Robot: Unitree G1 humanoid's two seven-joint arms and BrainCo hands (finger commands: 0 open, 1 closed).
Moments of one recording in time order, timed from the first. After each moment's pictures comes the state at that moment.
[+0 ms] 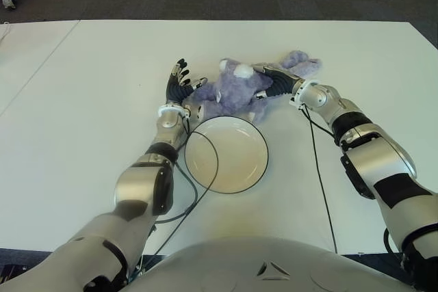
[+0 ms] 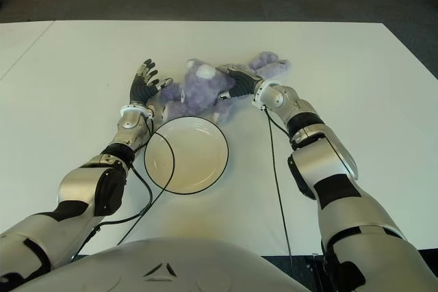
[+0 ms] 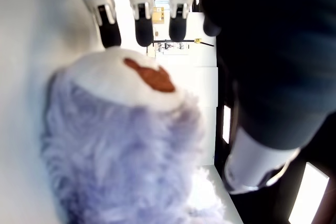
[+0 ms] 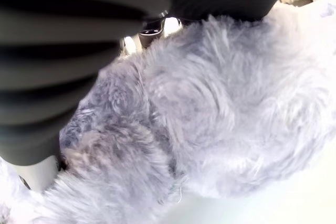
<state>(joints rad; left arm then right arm) -0.65 0.03 0.22 1.26 0.05 -0.49 0.05 -0.88 -0.37 0.49 1.25 -0.42 -0.66 0.16</state>
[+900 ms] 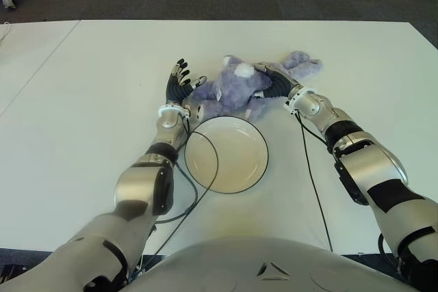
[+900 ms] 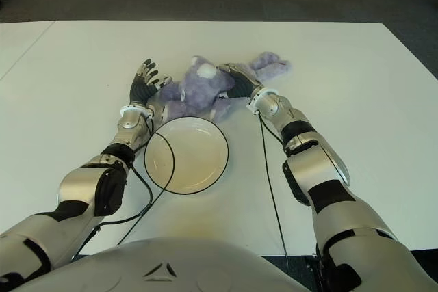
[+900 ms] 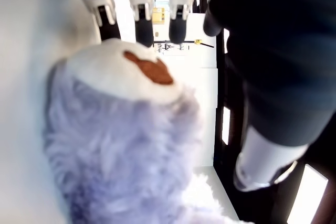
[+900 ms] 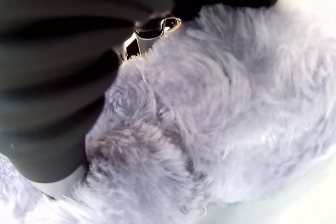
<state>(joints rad) -0.65 0.03 0.23 1.26 0.04 -0.49 0.05 -0.83 -0.34 0.45 1.26 -0.43 -0.66 -0.02</state>
